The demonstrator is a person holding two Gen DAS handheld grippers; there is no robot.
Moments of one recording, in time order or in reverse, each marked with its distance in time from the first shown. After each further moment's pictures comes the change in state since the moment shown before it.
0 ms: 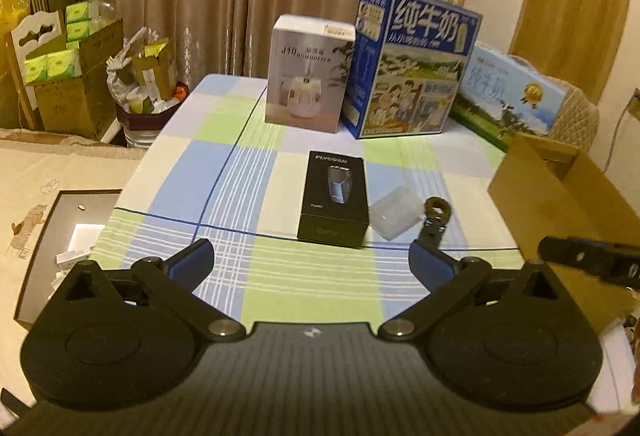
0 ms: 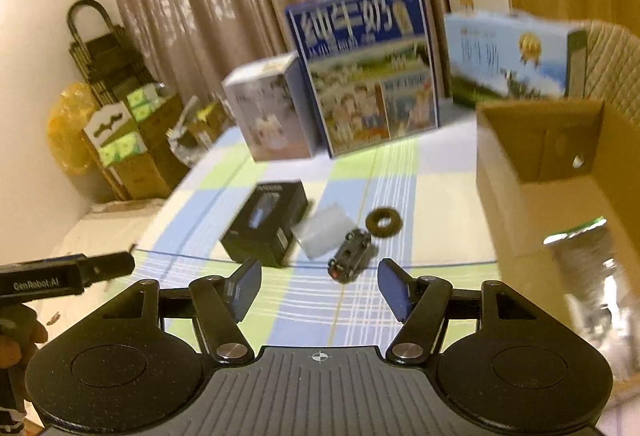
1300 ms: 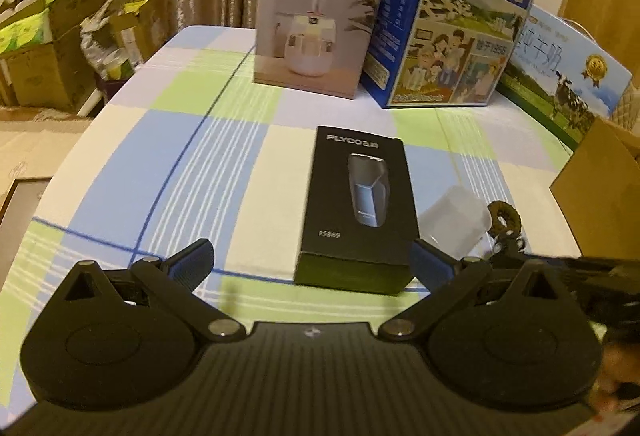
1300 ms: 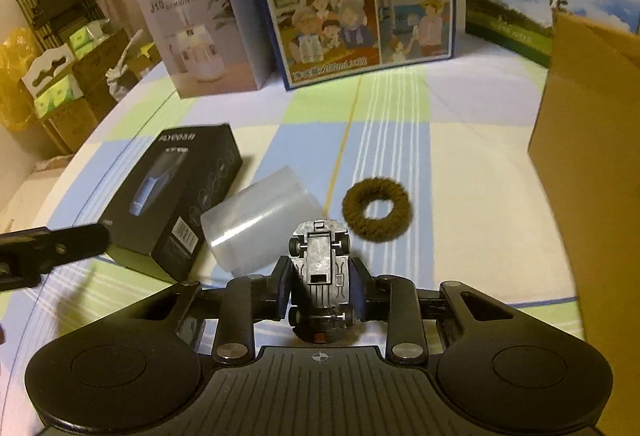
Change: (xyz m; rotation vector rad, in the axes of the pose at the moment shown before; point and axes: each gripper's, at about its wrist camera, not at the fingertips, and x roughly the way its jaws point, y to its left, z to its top) left arm 0.154 0.003 0.018 0.003 0.106 0.007; right arm 0.174 -0.037 0.011 -0.025 0.165 -0.120
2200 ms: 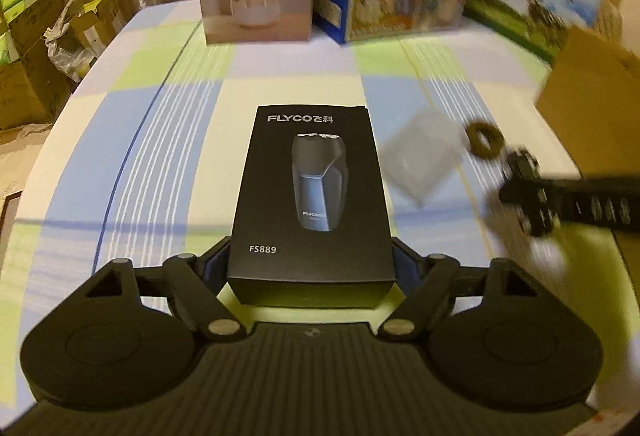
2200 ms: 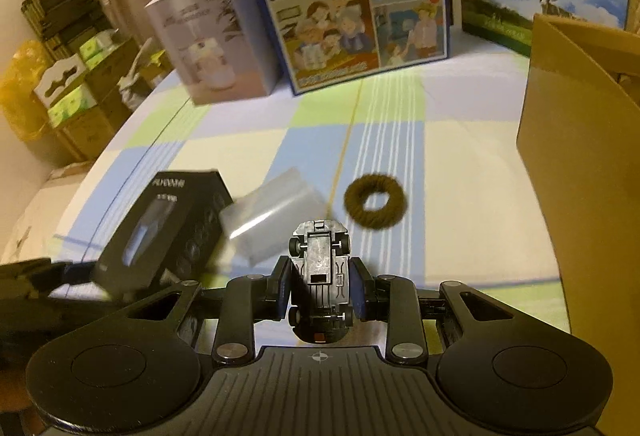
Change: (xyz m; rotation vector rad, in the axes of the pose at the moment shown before) left arm 0.000 -0.031 -0.027 0.172 0.138 -0.005; right arm -0.029 -0.003 -0.003 0.036 0.025 0.058
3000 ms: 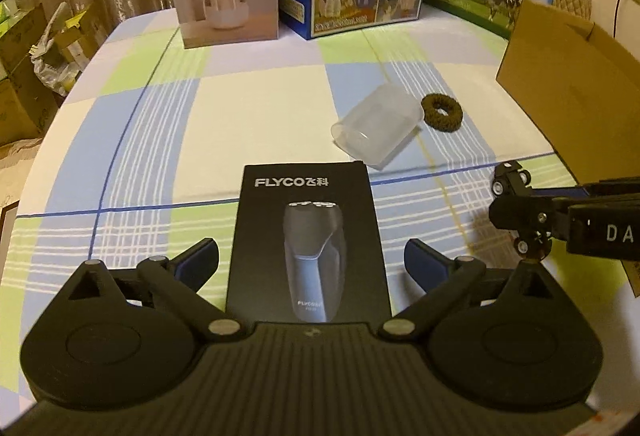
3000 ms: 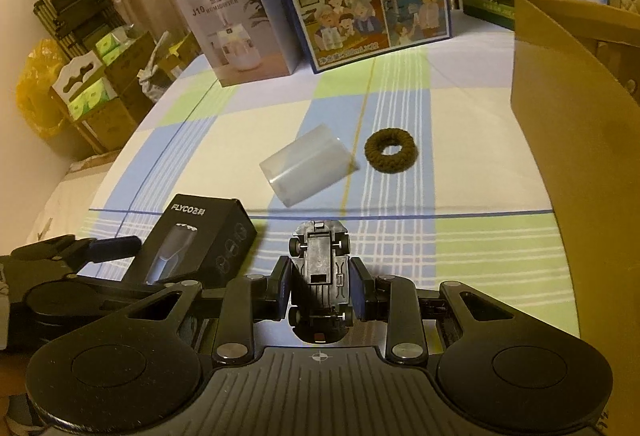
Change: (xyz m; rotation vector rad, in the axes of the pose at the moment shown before) left arm -0.017 -0.015 -0.015 0.060 -0.020 -0.040; right arm -0.037 0.015 -0.031 0.024 0.021 0.042
